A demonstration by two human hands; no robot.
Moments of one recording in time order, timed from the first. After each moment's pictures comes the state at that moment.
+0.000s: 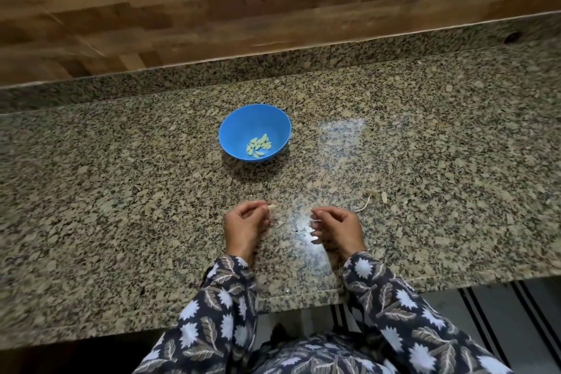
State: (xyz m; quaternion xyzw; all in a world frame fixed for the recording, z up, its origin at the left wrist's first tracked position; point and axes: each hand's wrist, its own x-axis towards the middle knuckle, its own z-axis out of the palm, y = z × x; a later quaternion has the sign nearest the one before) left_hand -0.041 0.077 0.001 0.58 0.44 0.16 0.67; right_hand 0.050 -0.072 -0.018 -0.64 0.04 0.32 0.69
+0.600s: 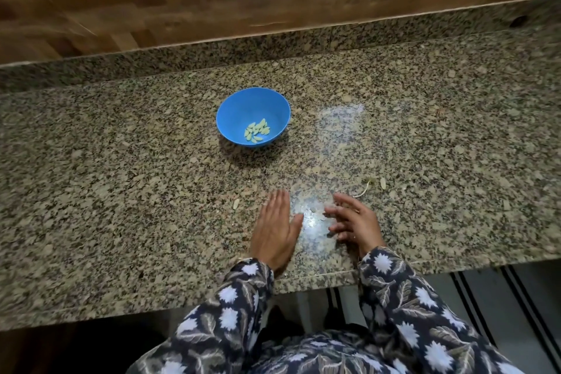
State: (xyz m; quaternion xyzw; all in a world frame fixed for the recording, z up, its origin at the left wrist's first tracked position) left_hand -0.046 0.035 -0.053 0.95 0.20 -0.04 0.24; right_hand 0.056 -0.106 -0.020 -0.64 0.06 0.35 0.68
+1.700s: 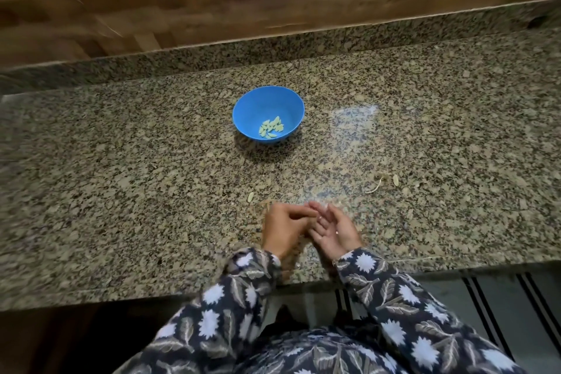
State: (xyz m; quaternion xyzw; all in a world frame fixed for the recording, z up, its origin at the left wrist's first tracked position) left_hand -0.053 0.029 0.008 0.82 0.31 0.03 0.48; right_hand 0.009 -0.062 -0.016 -0.37 0.24 0.44 0.78
